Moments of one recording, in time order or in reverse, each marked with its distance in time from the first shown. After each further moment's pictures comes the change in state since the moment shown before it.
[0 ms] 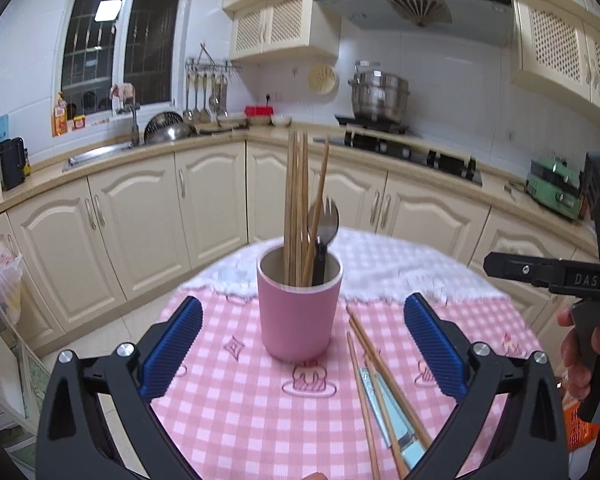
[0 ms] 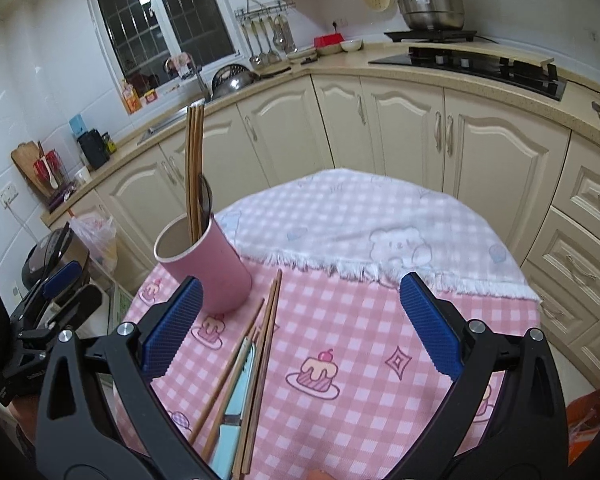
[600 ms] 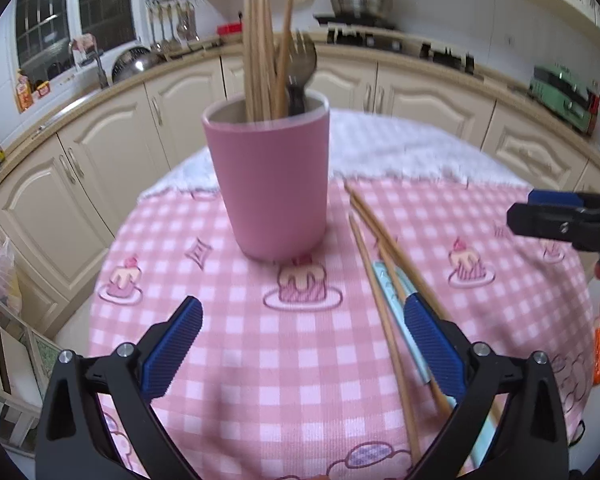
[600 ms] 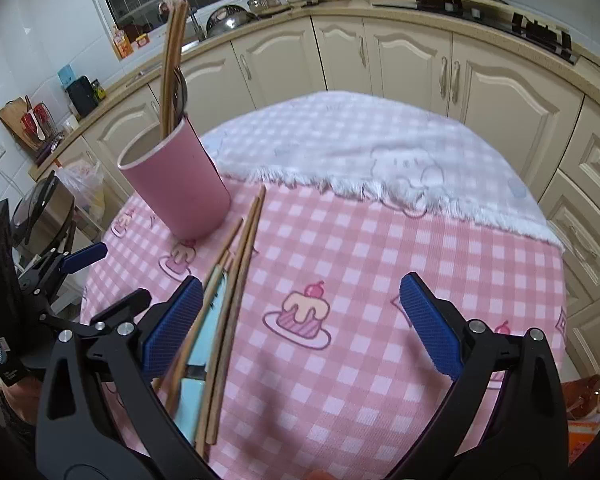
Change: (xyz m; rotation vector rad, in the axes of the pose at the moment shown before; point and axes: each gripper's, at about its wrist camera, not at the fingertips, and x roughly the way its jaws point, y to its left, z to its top) left arm 0.074 -0.017 -0.059 0.113 0.328 -0.009; right arm 0.041 -0.009 -0.043 -0.026 0.192 -0.030
